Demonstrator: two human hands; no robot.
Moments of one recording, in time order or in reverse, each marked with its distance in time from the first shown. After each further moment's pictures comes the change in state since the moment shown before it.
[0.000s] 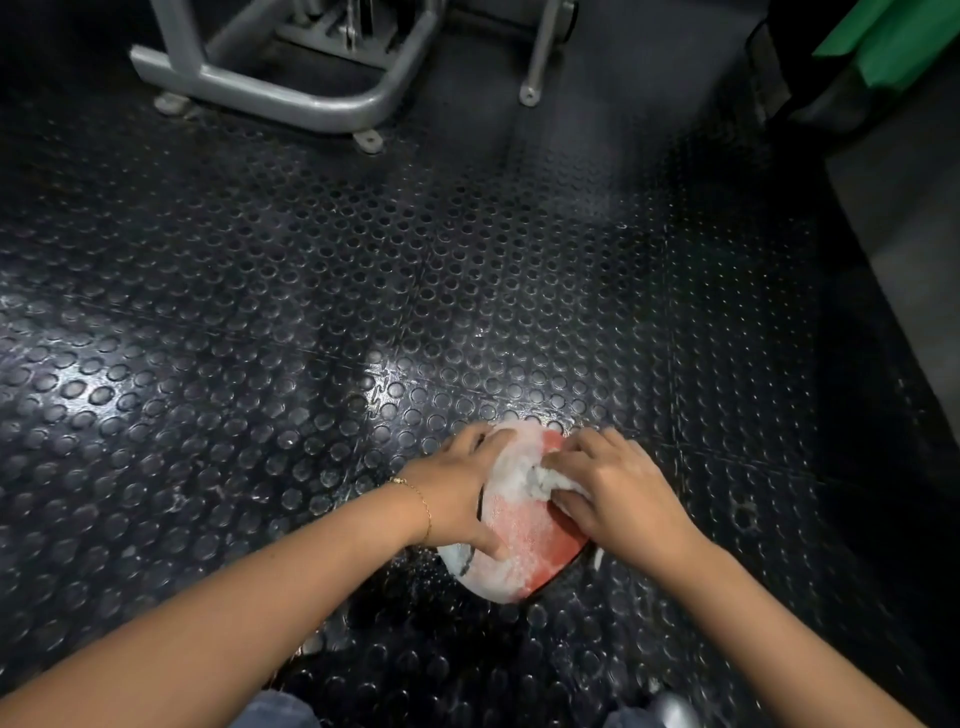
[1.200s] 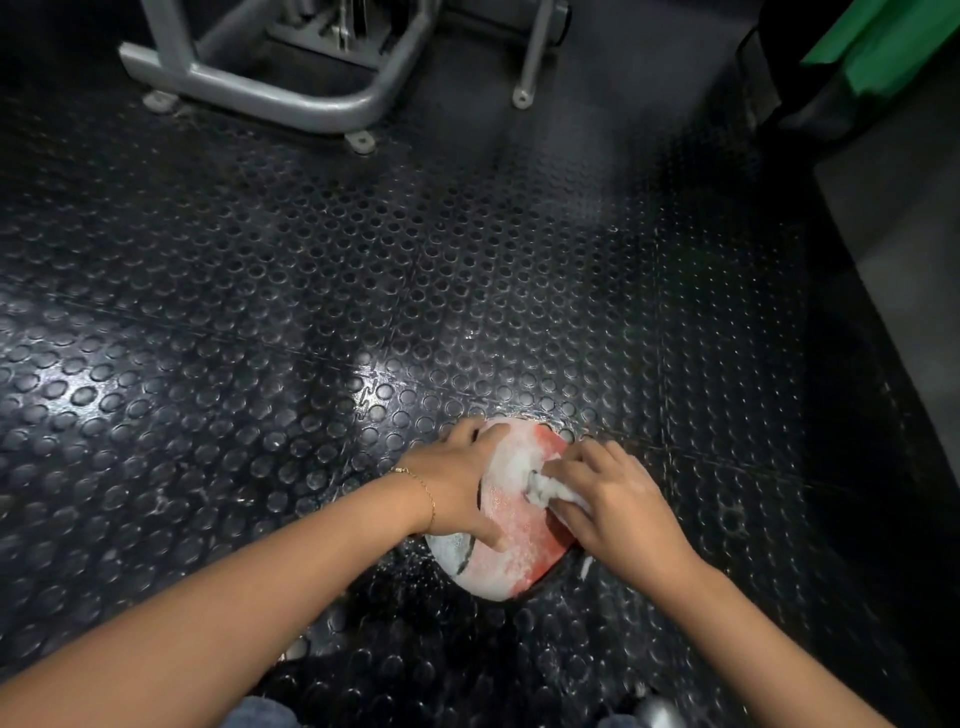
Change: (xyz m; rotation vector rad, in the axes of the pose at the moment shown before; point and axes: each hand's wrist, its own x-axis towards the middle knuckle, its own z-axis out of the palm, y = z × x) left_hand 0.009 0.013 -0.009 0.075 0.010 -0.052; right_hand -0.014 0.015 0.014 0.029 0.107 0.012
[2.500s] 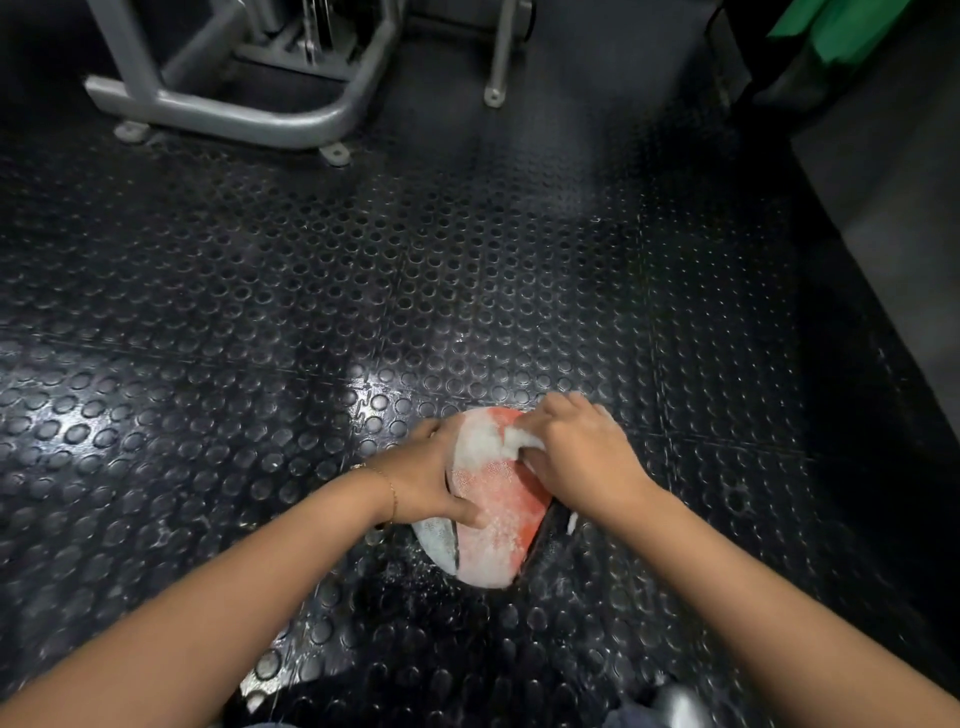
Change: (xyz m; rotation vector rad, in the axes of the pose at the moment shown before) left_hand 0.005 -0.033 -0.004 -0.327 -0.021 -0.002; right_hand 0.050 -0.027 -0.017 -0.076 -0.121 0.076
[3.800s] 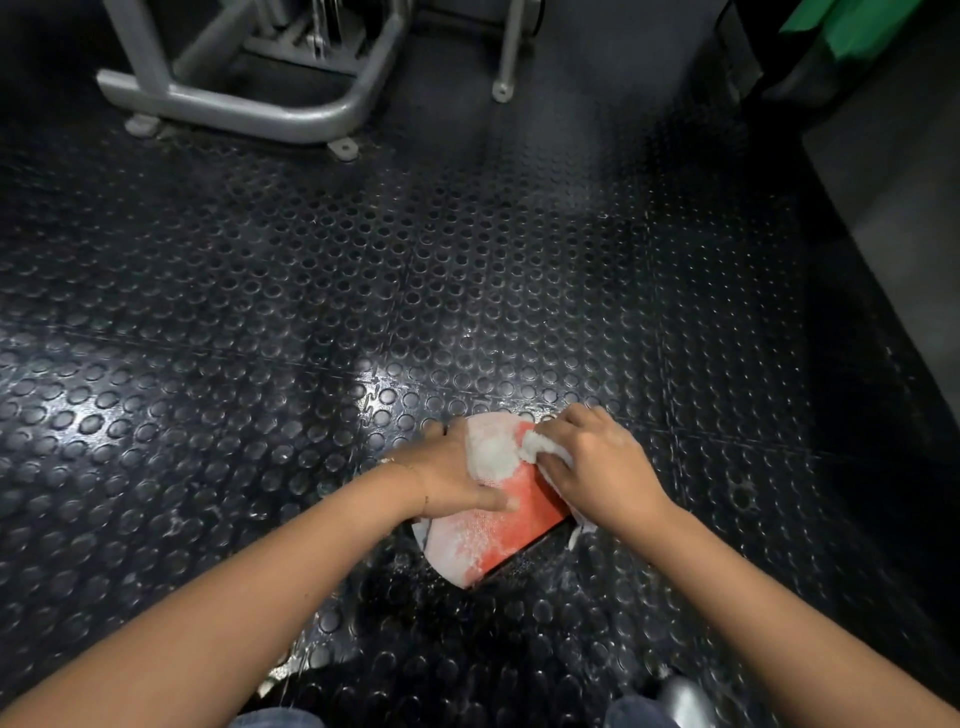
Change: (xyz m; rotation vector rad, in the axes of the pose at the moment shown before) left_hand 0.007 0.004 0.007 0.109 -0.064 -0.160; right_hand -0.016 0.008 0.015 0.116 0.079 0.050
